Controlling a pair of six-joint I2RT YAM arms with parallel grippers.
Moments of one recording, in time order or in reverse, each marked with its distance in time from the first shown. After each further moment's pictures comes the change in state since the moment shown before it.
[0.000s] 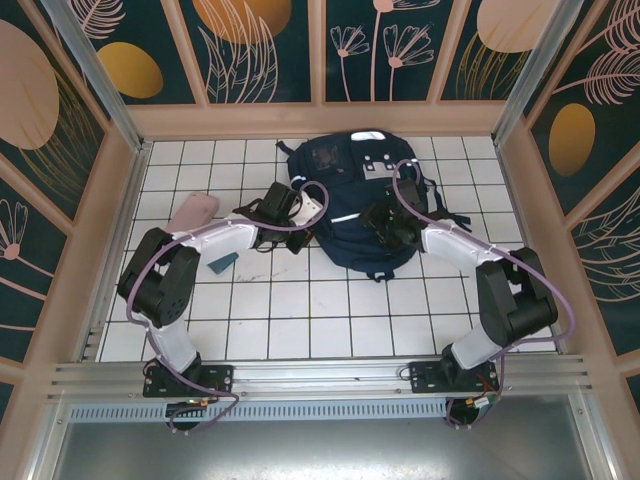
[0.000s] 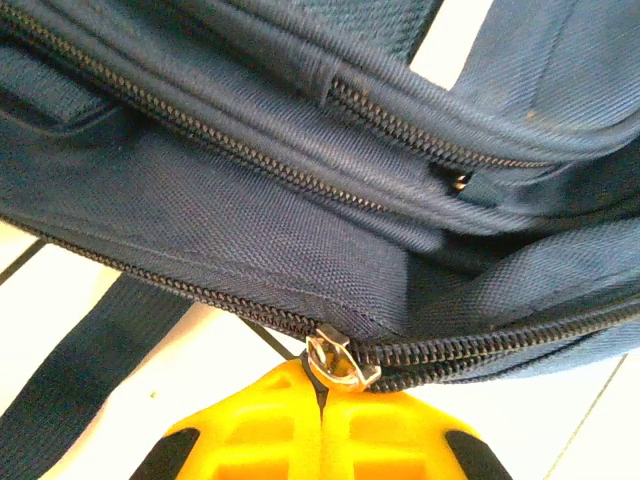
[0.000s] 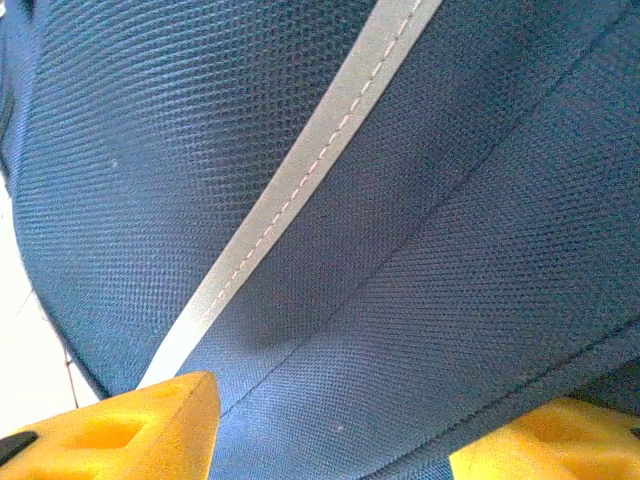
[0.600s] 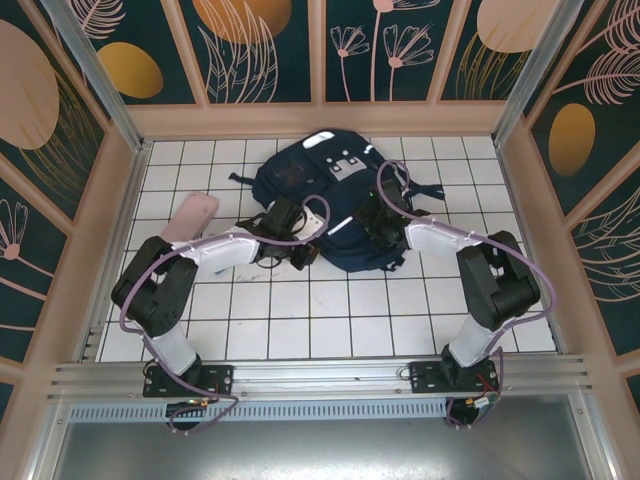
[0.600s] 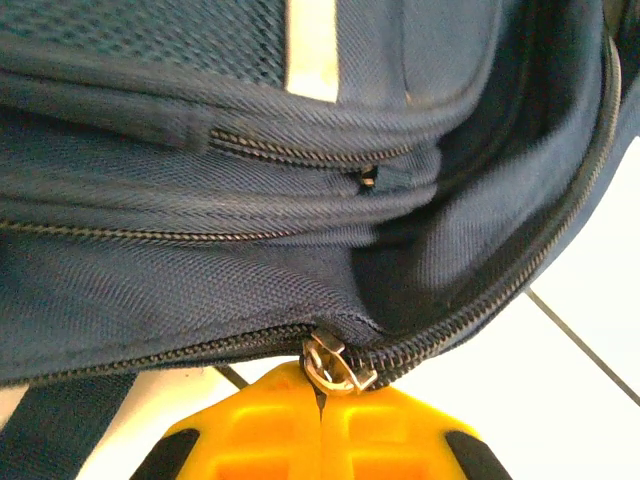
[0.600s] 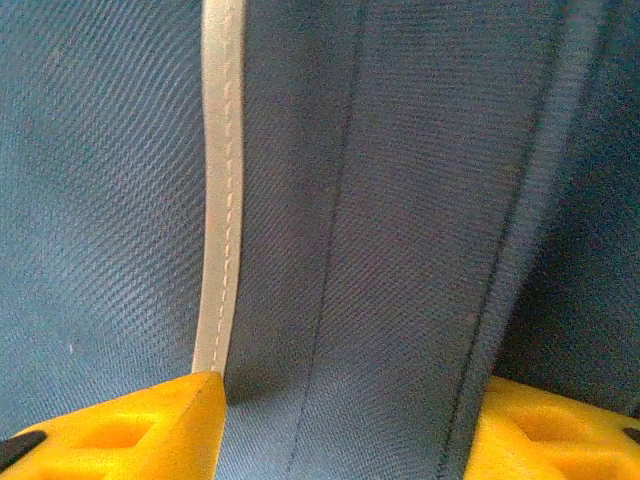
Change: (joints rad) left arm -0.090 -0.040 -0.090 -0.003 0.033 -0.115; right arm 0.064 0.125 0.054 0.083 0.135 0.115
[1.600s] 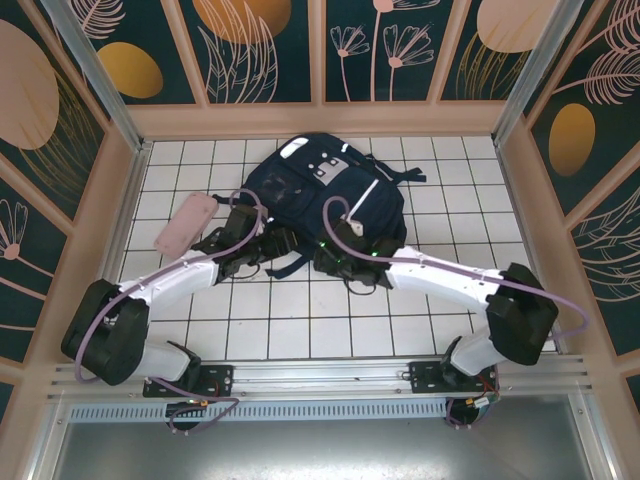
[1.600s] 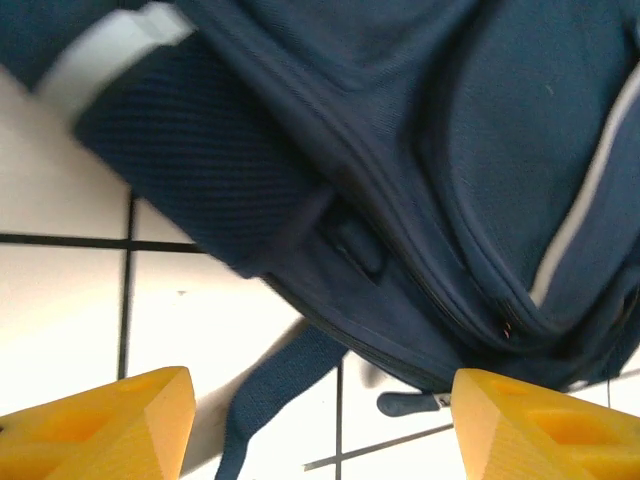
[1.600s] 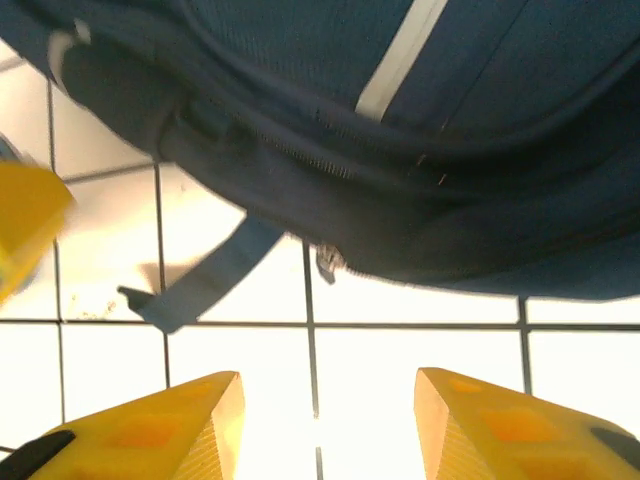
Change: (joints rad) left arm 0.162 -0.354 -0.296 0.155 -0.160 -0.814; right arm 0.502 -0.182 0.024 -0.329 0.211 -0.167
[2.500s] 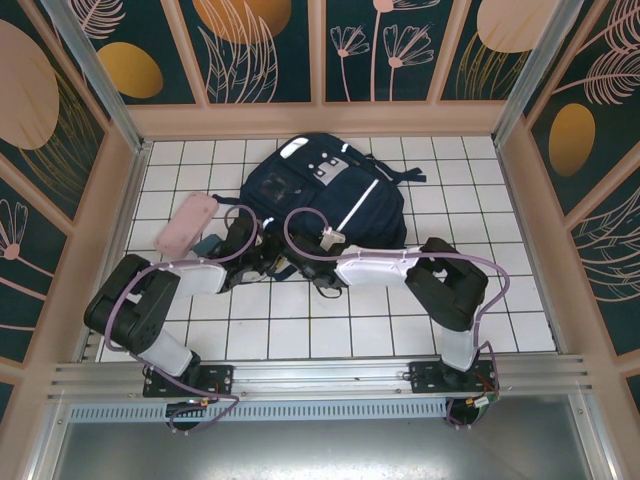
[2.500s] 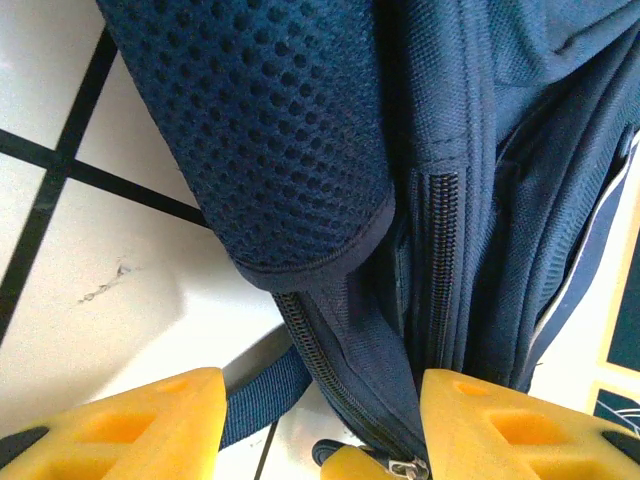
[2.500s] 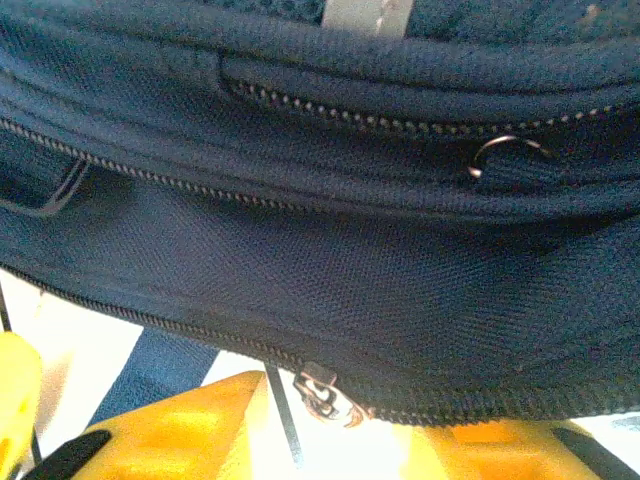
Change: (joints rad) left arm 0.027 0.204 -0.145 0.459 0.179 -0.428; right arm 0.051 0.371 0.155 0.051 0.199 0.254
